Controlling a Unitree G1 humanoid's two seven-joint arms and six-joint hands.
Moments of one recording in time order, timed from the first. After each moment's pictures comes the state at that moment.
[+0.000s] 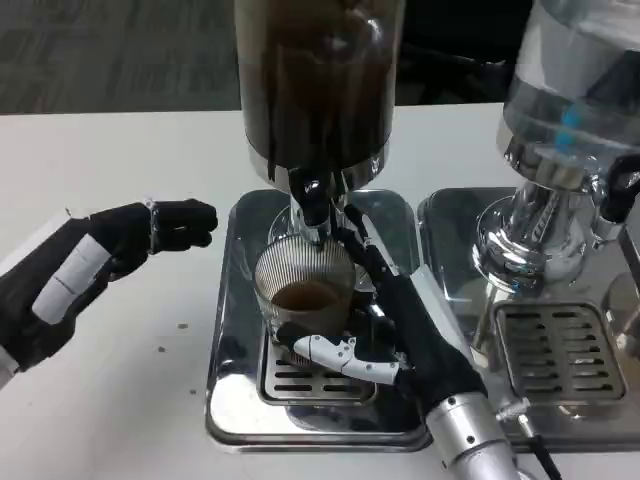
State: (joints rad) left arm -0.26 0.50 0.25 0.73 -0.27 -0.57 -0.92; right arm -0.06 -0.01 0.31 0.37 -0.36 -0.33 -0.11
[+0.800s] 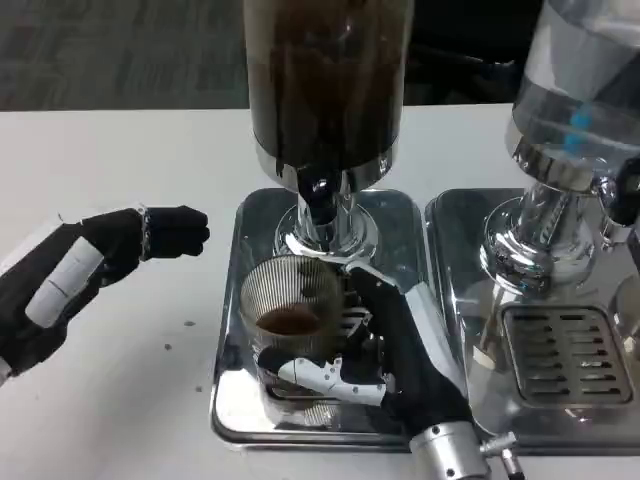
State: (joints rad) left arm -0.26 0.51 0.25 0.76 -0.26 -0.57 -0.91; right arm -0.03 0.03 0.37 0.46 -0.45 -0.46 -0.38
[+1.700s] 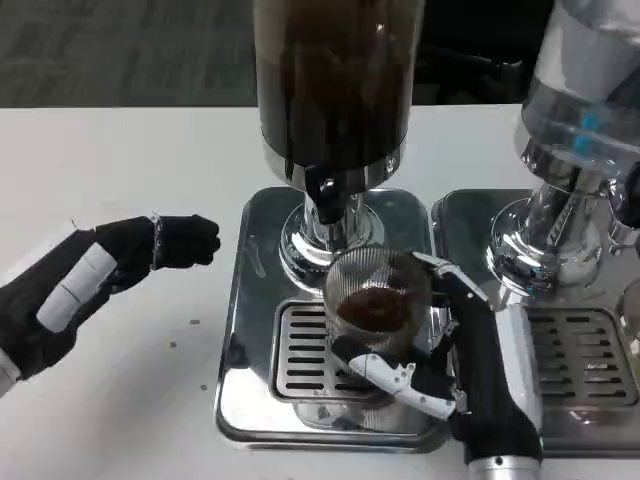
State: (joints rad) left arm -0.26 0.51 0.21 0.76 -0.26 -0.57 -0.91; right arm 0.12 0.01 0.28 0.35 -0.52 -0.51 -0.57
